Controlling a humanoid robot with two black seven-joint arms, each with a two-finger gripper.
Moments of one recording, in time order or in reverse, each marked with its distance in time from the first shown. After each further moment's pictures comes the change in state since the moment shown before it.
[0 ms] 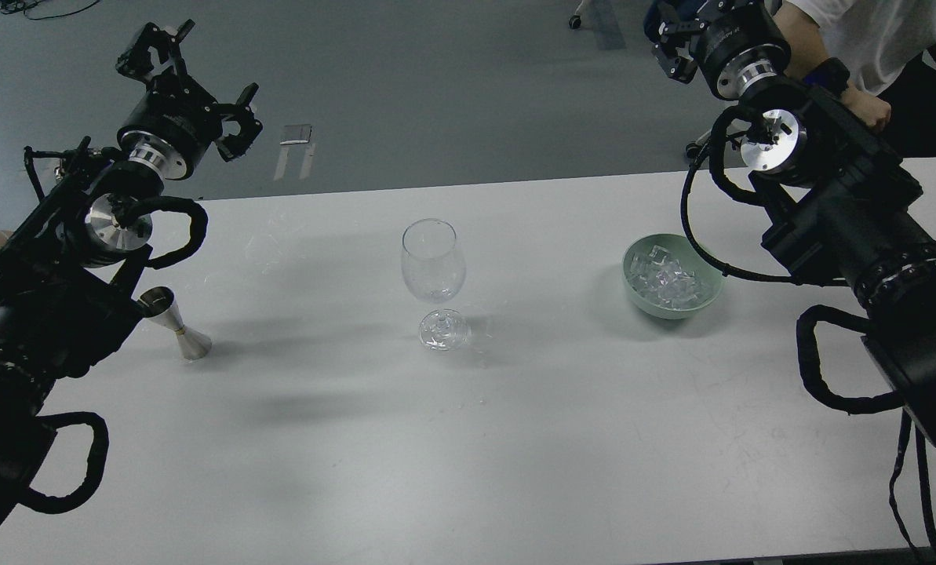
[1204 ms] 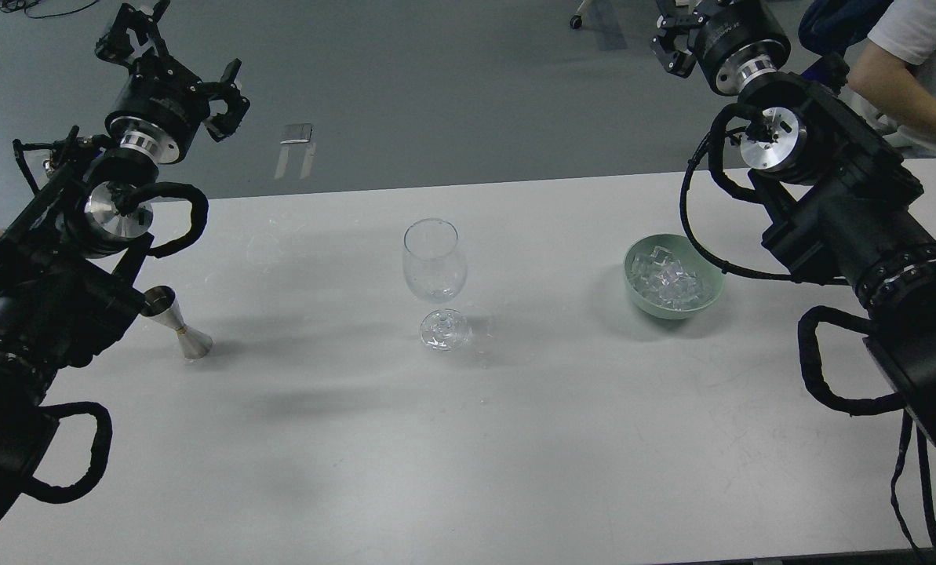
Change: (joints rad) left arm -0.033 -0.010 -0.014 -0.001 -0.017 0.055 -0.066; right arm -0.007 -0.006 0.001 0.030 0.002 0.011 0.012
